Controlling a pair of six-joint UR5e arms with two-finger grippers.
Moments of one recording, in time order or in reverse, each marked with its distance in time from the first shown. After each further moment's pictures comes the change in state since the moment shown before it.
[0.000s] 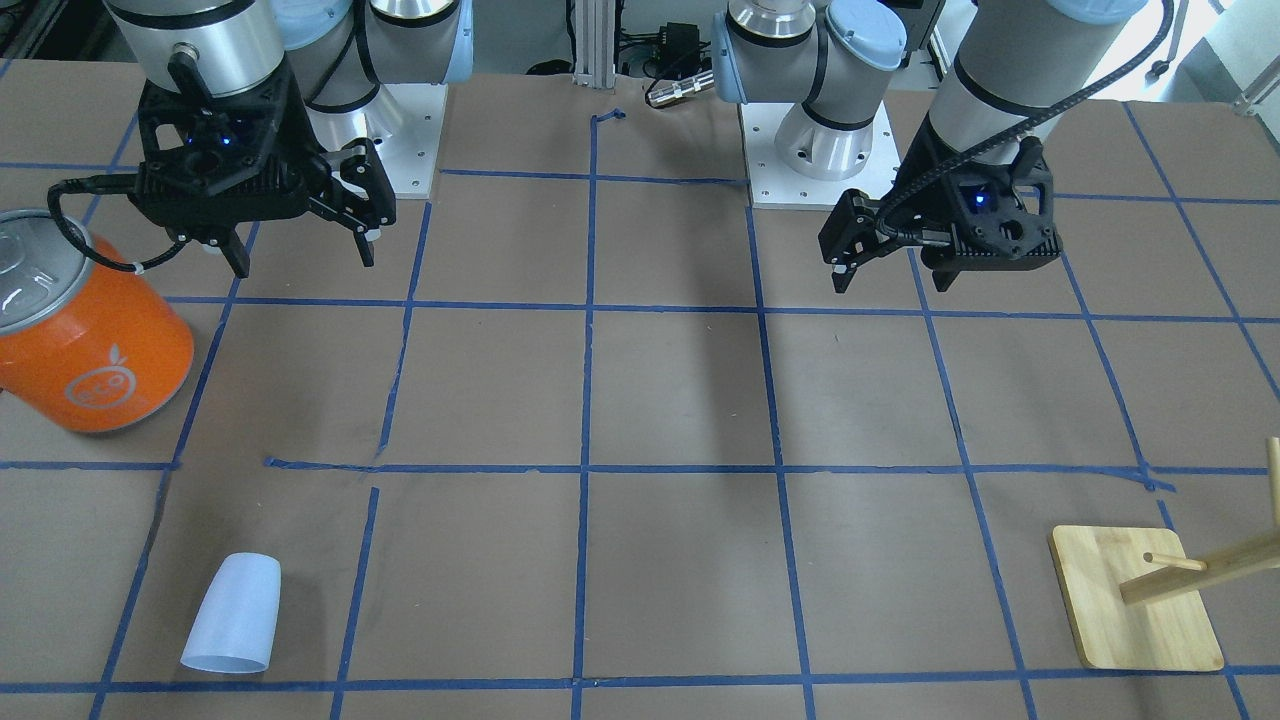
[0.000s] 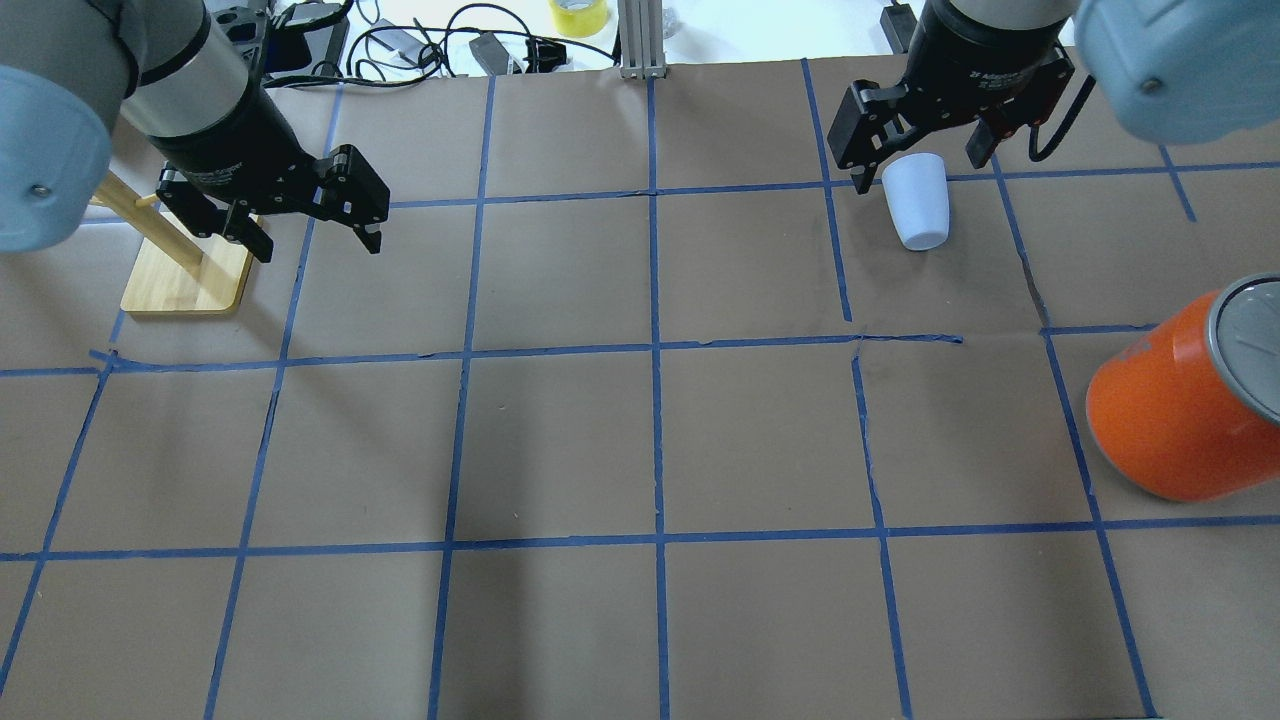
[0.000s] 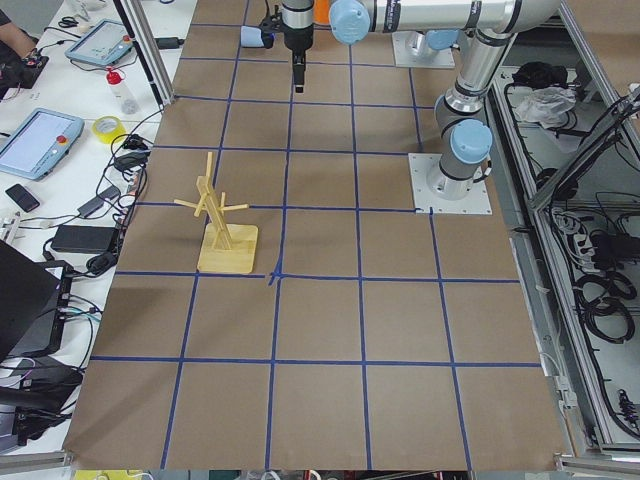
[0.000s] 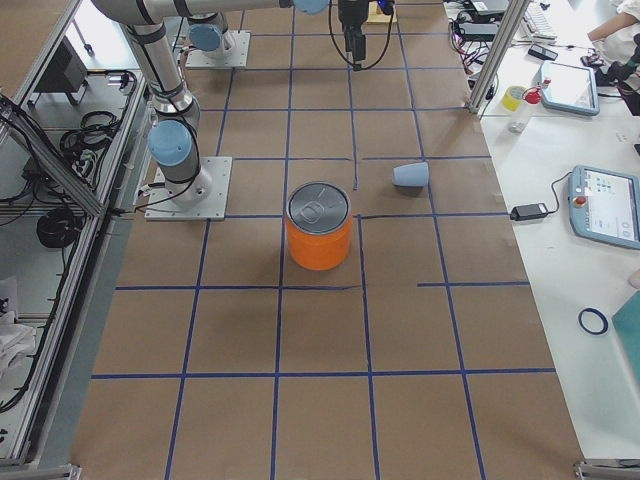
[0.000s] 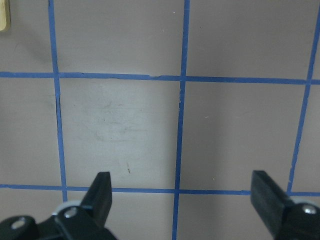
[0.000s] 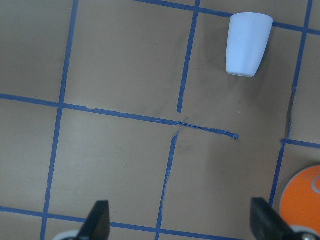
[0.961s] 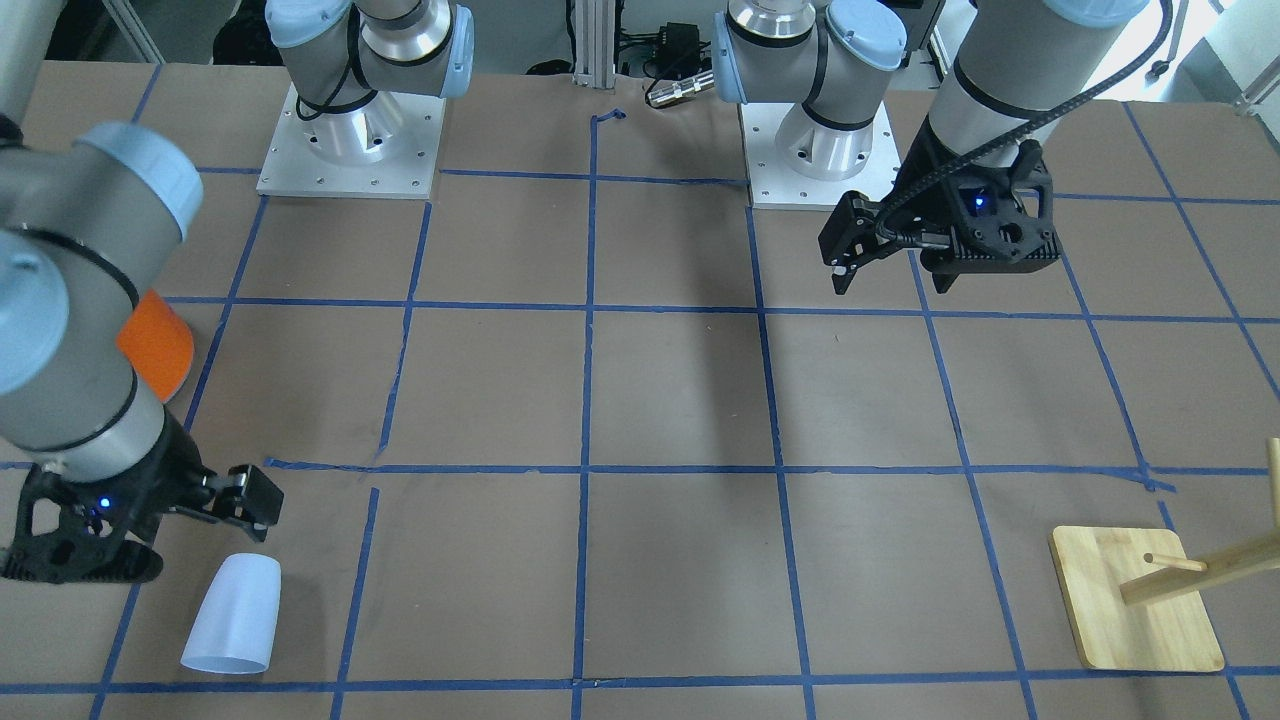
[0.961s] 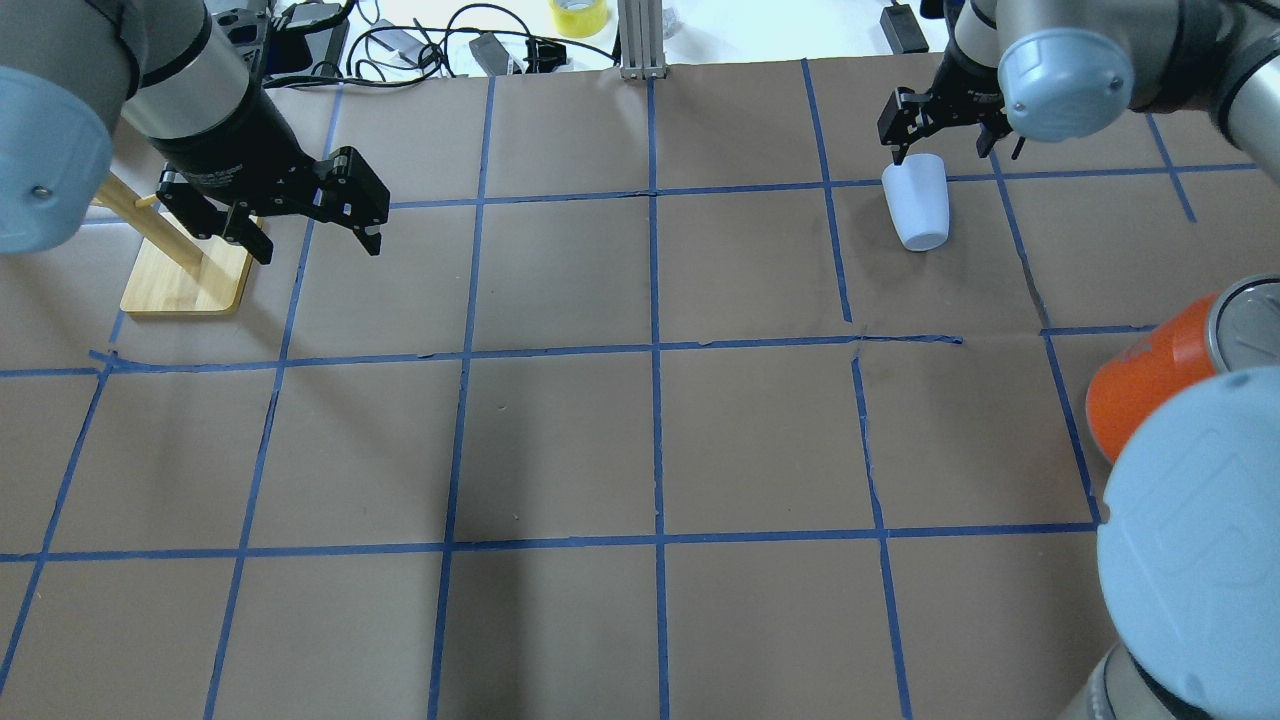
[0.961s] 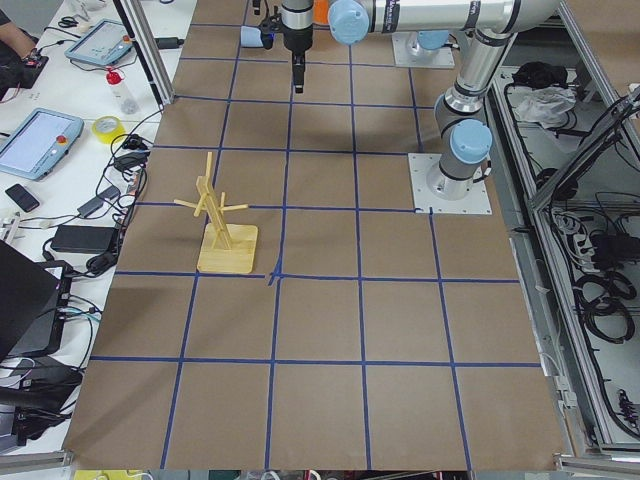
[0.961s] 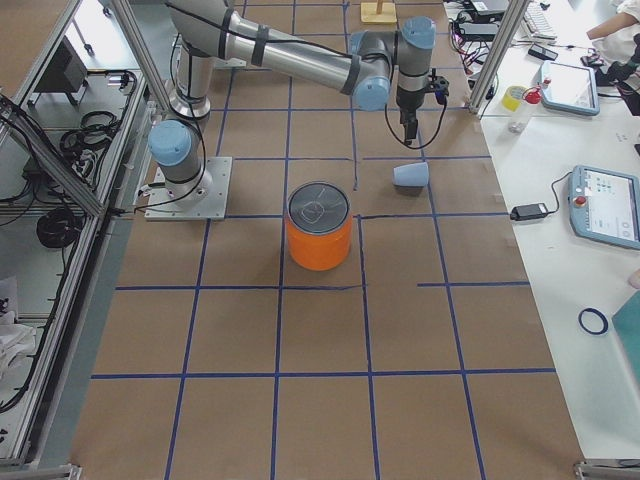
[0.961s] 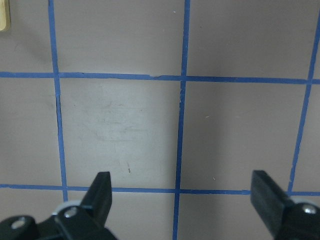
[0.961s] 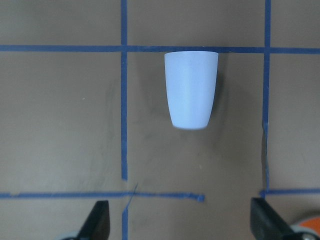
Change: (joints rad) left arm 0.000 -0.001 -0.001 -0.001 0.004 0.001; right arm -0.171 0.437 -0.029 -0.437 -0.005 -0.028
